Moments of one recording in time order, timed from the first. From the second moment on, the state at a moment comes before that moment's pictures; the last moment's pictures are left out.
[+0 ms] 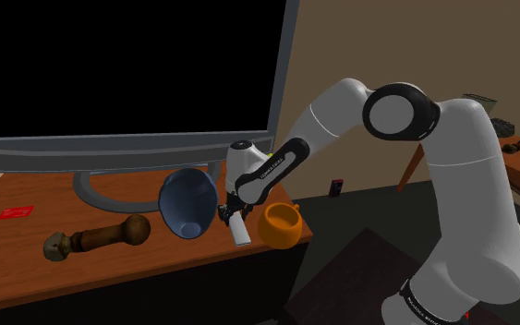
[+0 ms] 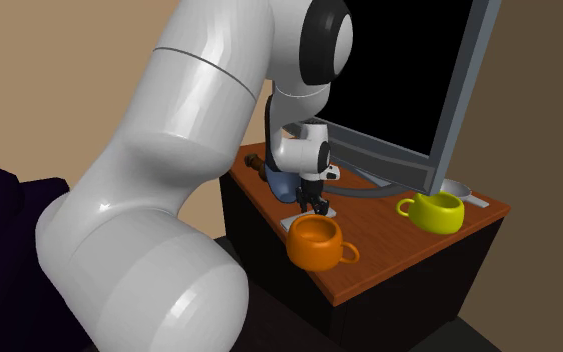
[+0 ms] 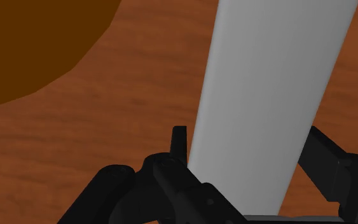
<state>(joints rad) 0.09 0.64 0.18 -1.95 -0.25 2.57 0.66</state>
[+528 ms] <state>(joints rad) 0.09 0.65 0.18 -1.95 -0.25 2.58 0.66</state>
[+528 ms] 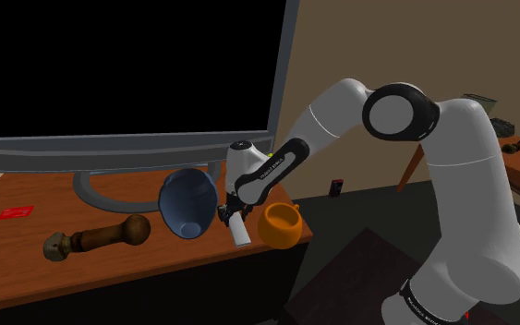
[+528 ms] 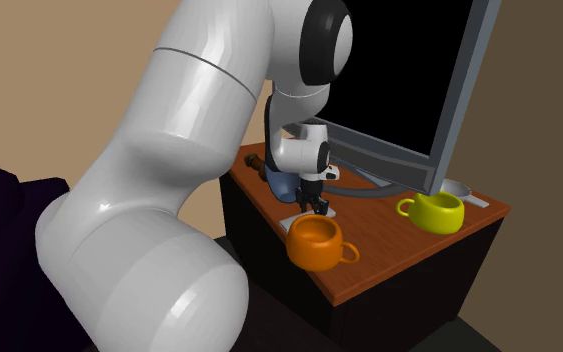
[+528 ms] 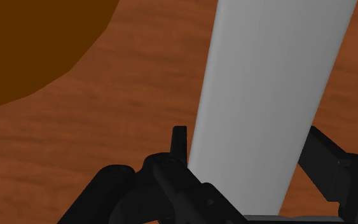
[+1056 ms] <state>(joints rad) 0.08 0.57 0.20 -1.97 -0.22 2.52 0.64</state>
